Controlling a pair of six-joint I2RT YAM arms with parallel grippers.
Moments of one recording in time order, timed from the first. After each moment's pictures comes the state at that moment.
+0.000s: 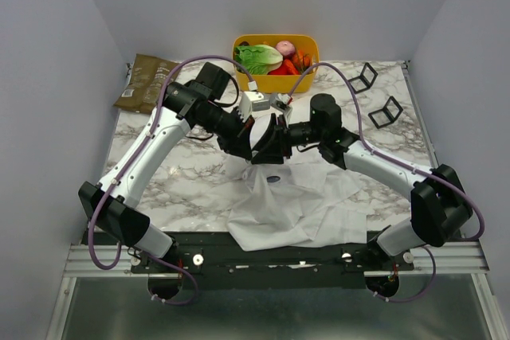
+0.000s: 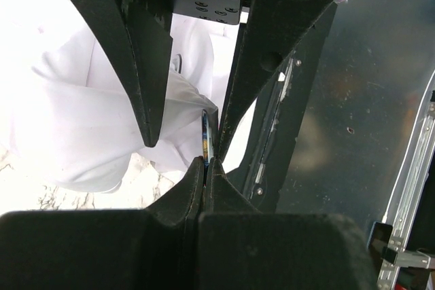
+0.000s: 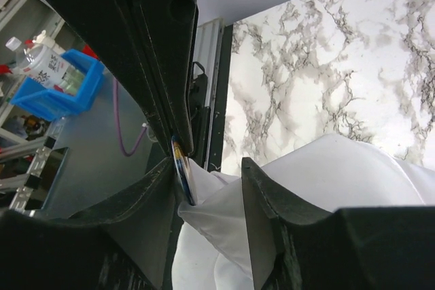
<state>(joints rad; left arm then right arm) -0.53 1.51 1.68 -1.27 0.78 0.34 0.63 1.50 0.99 0.35 -1.06 0.30</state>
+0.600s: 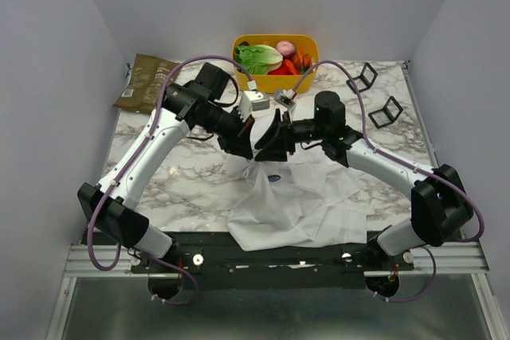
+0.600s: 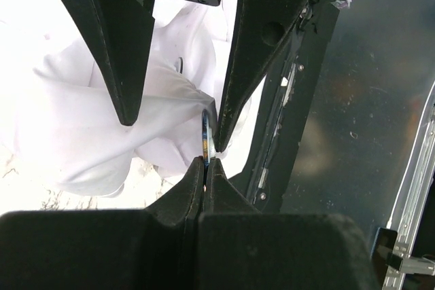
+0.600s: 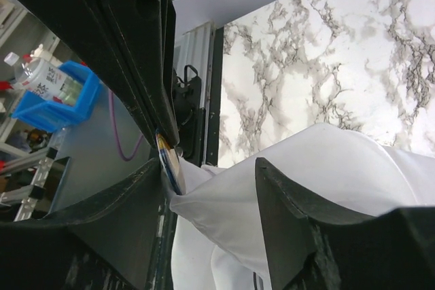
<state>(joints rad) -0.53 1.50 1.66 -1.23 0.78 0.33 0.59 1.49 0.99 0.34 -1.07 0.33</state>
